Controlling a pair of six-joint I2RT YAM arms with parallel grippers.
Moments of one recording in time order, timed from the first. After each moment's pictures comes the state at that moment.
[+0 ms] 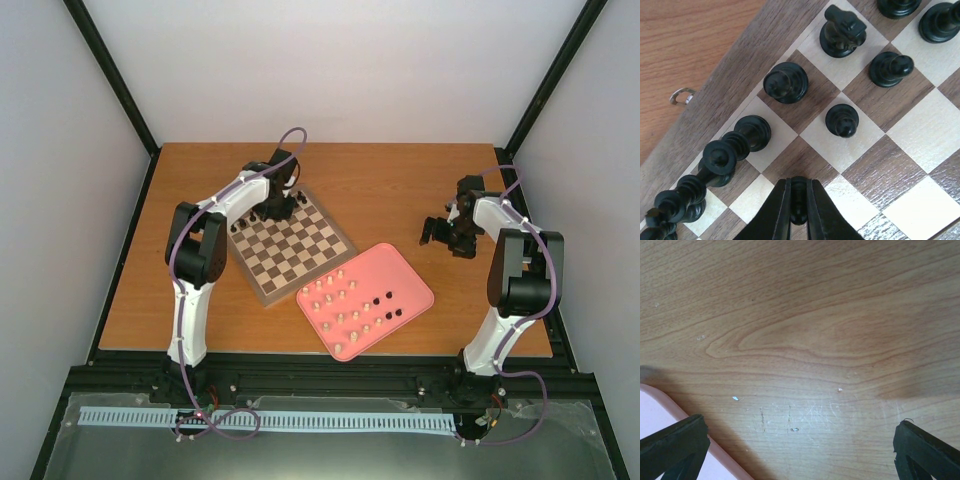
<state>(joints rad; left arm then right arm) -0.39 2.19 1.80 -0.90 -0.16 -0.15 -0.07 1.82 1.24 -0.82 -0.22 0.19</state>
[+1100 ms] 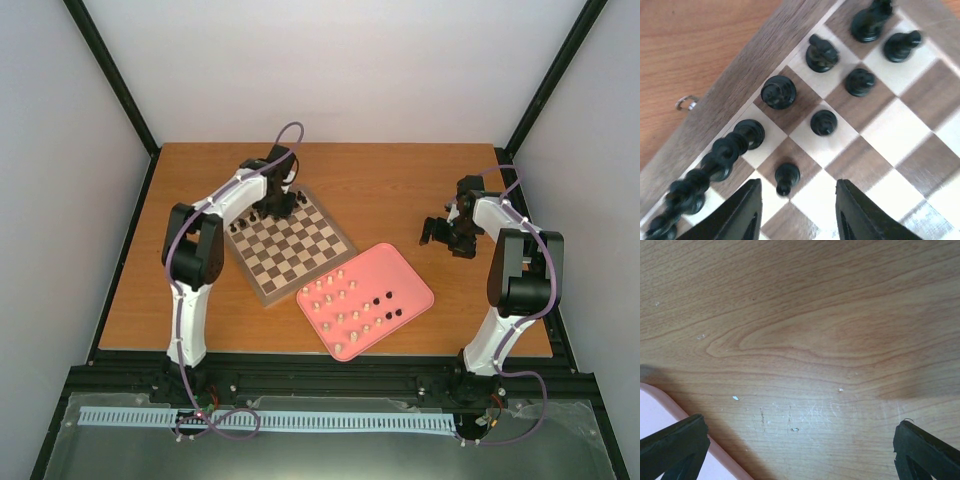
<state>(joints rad) -0.38 2.18 1.81 -0.90 -0.12 -0.16 -0.07 1.82 1.24 -0.82 -0.23 0.19</state>
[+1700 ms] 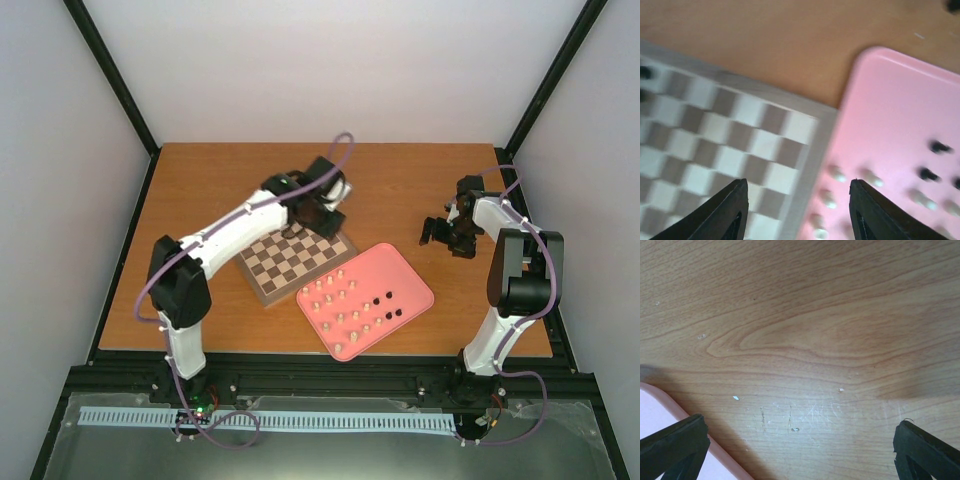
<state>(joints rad) -0.68 1.86 1.72 -0.92 -0.02 -0.13 -0.07 1.82 1.24 -0.82 -0.23 0.19</state>
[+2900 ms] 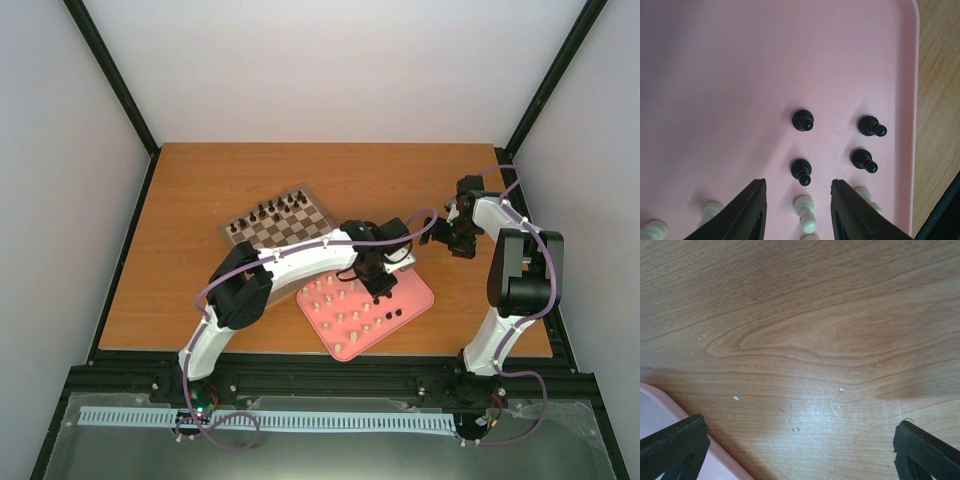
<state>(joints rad) -1.04 2.17 1.85 -0.94 0.13 -0.04 -0.07 1.82 1.24 -0.82 -0.22 0.19</state>
